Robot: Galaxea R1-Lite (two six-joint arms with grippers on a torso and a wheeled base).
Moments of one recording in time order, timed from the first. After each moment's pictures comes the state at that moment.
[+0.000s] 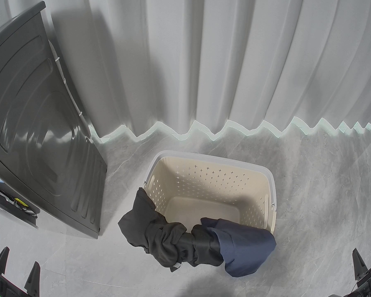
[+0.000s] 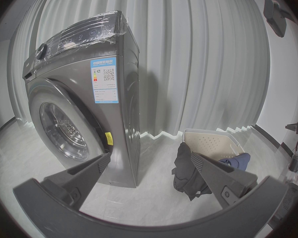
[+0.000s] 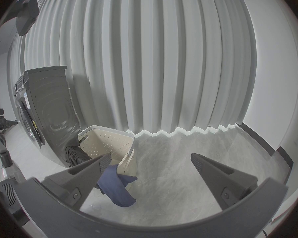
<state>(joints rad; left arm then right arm) 0.00 0.02 -0.02 0.01 0.01 -0.03 0.00 0.02 -0.02 0.00 0.02 0.00</state>
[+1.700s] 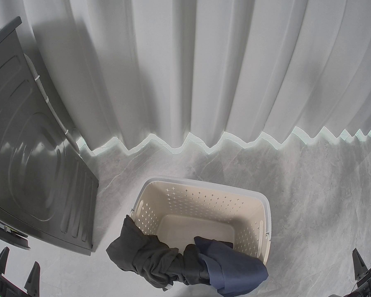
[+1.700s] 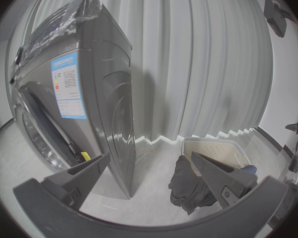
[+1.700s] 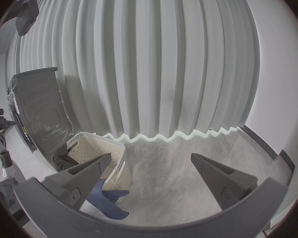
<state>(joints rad) 0.00 0.02 -0.02 0.01 0.01 -0.04 0.00 0.02 -0.02 0.00 0.02 0.00</state>
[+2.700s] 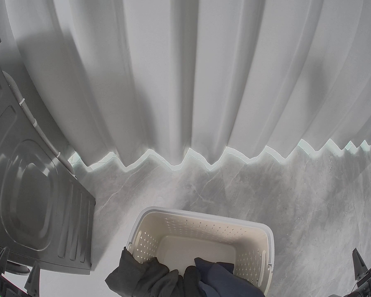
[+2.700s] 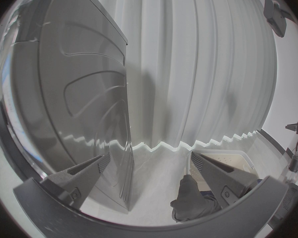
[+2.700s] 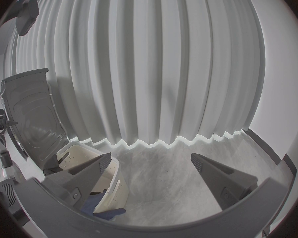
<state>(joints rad) 0.00 0.02 -0.02 0.01 0.01 -0.04 0.00 0.02 -0.02 0.00 0.02 0.00</state>
